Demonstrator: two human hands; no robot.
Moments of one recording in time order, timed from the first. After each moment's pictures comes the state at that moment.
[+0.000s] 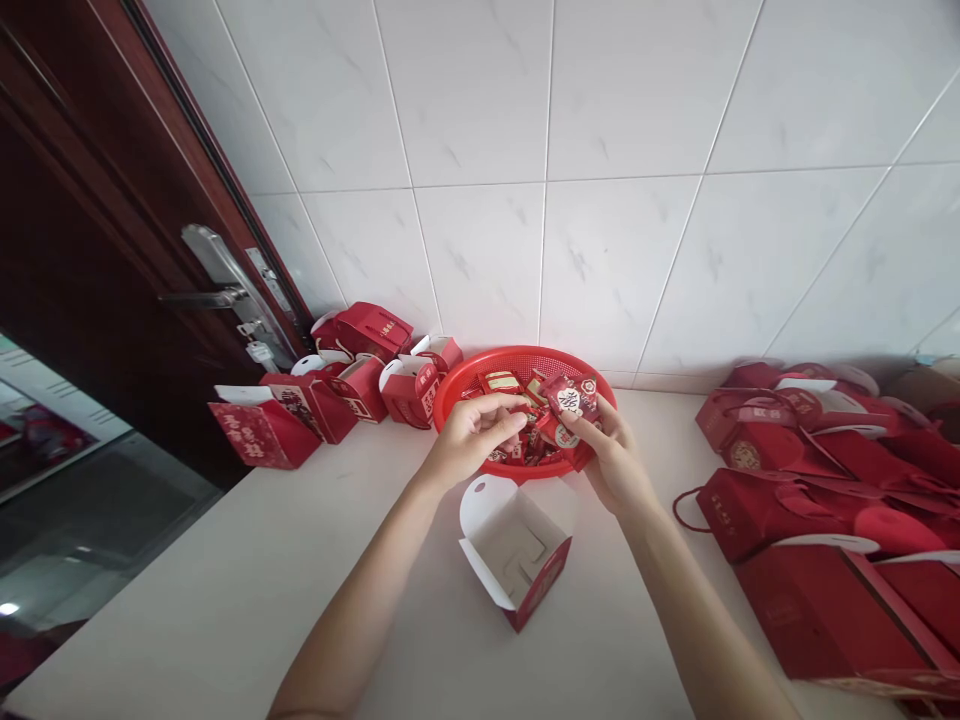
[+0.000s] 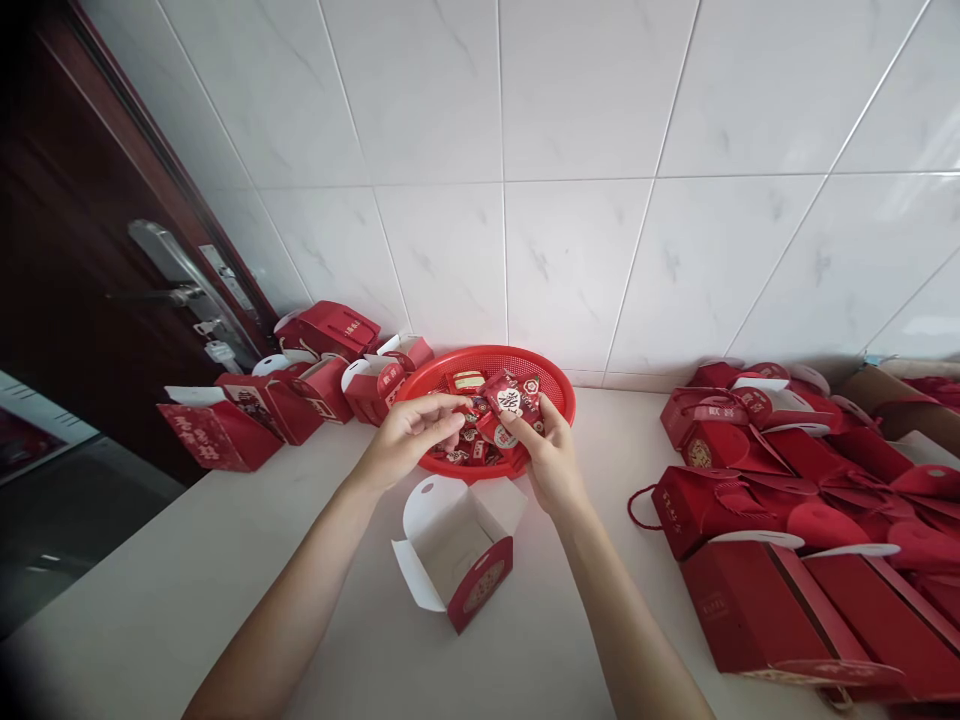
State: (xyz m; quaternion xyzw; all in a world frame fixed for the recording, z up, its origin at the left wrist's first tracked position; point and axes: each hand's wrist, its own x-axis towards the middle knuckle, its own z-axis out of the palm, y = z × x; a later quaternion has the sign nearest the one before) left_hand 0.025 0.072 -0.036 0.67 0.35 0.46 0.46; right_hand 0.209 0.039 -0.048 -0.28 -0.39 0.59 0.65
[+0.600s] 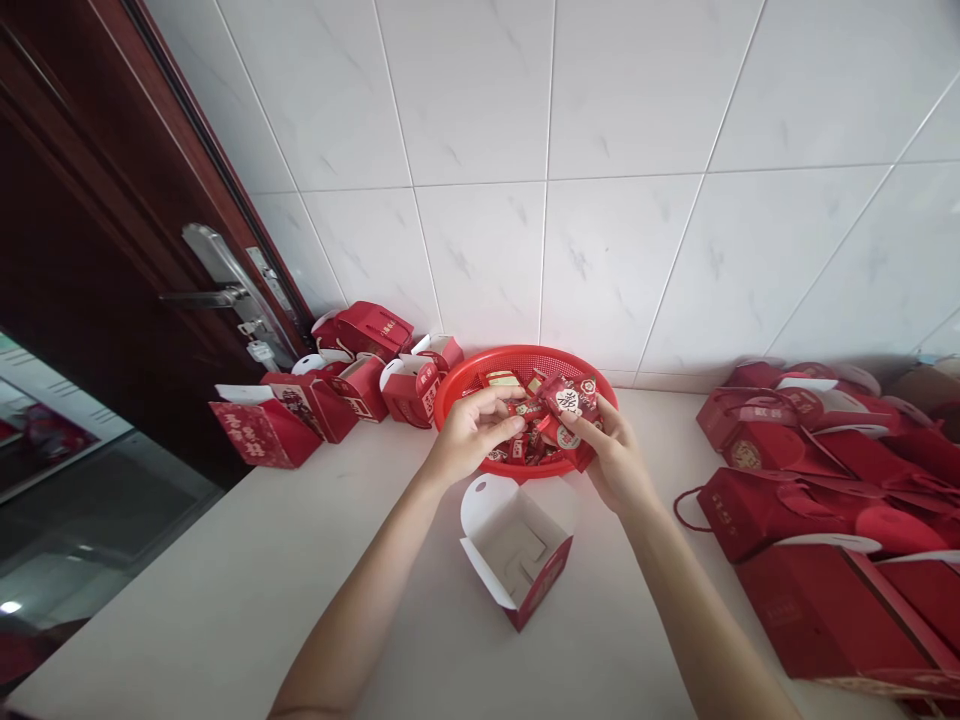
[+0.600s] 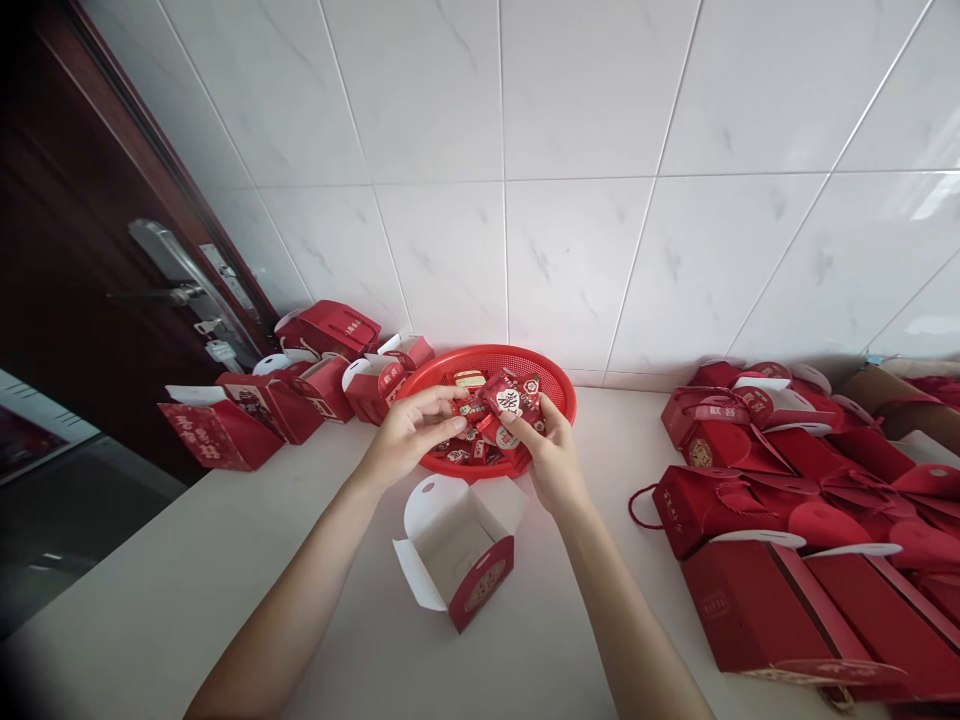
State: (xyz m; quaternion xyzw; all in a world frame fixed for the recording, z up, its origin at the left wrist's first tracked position) left_hand 0.023 0.078 -0.043 0.67 0.36 0.47 0.45; right_hand 0.208 0.039 -0.047 -0.30 -0.38 0.59 0.65
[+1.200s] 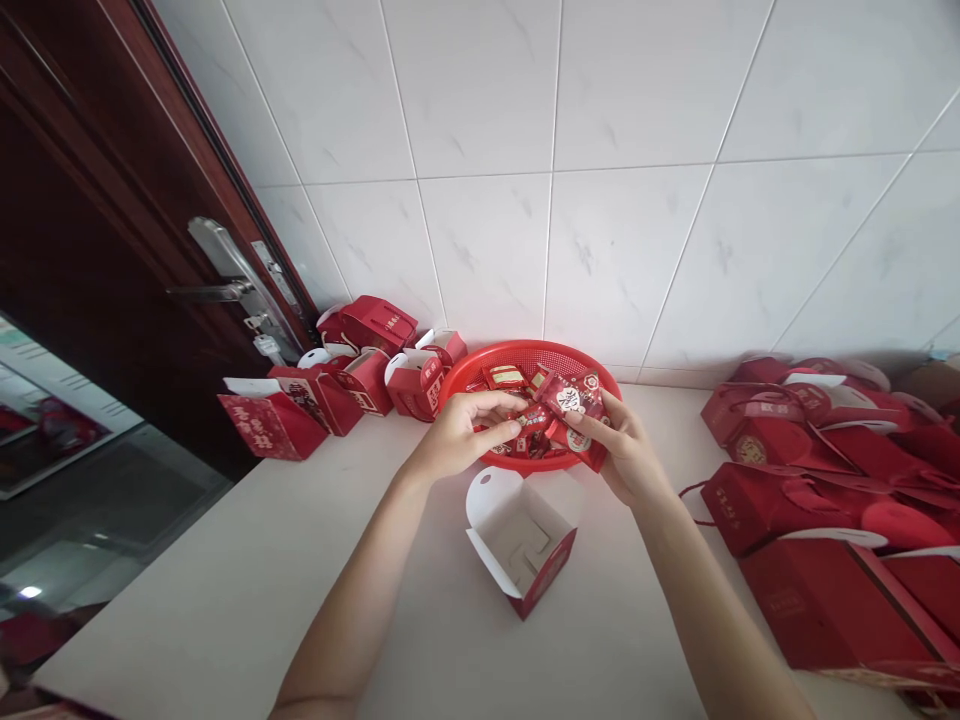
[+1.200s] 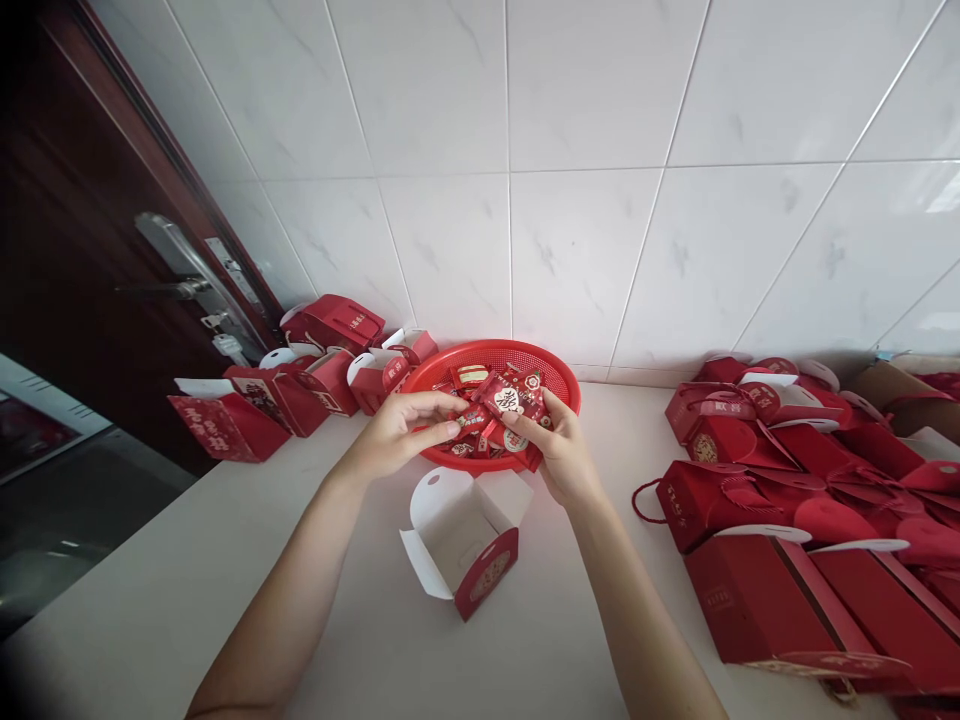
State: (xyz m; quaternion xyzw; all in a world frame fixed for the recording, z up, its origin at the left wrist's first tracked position) left_hand 0.008 0.069 -0.027 0.74 0.37 0.41 0.38; right_hand 0.216 0.036 -0.042 -0.30 -0.40 0.62 0.61
